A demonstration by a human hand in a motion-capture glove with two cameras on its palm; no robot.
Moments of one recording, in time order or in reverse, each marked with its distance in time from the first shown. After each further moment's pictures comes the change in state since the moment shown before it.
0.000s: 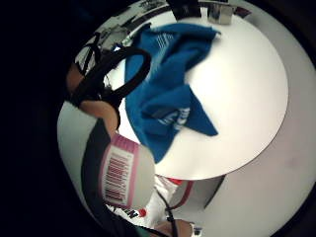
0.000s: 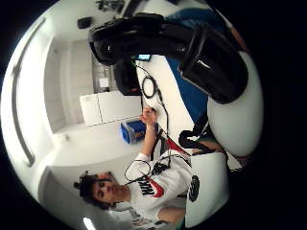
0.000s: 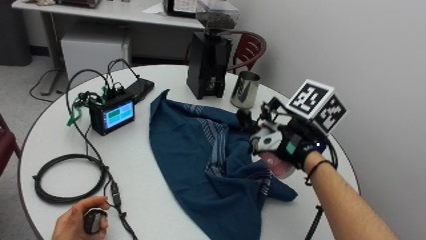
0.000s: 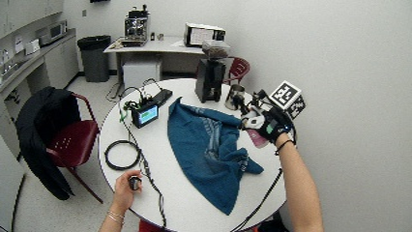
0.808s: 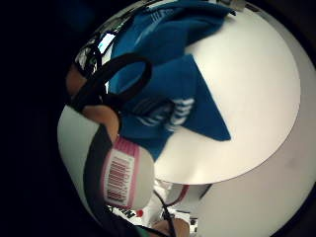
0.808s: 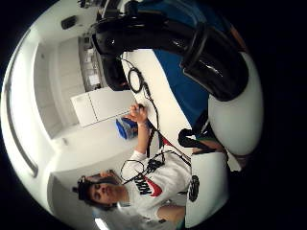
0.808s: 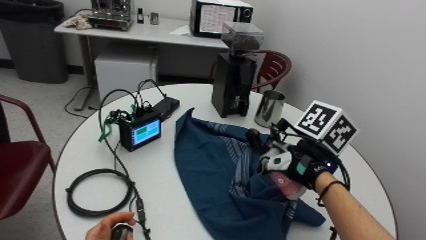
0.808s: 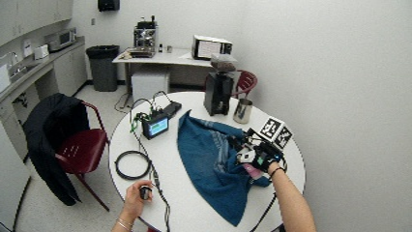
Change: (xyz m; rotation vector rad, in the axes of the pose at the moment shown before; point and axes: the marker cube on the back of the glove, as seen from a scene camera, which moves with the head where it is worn) arm 0.047 0.011 0.030 -0.046 0.000 0.039
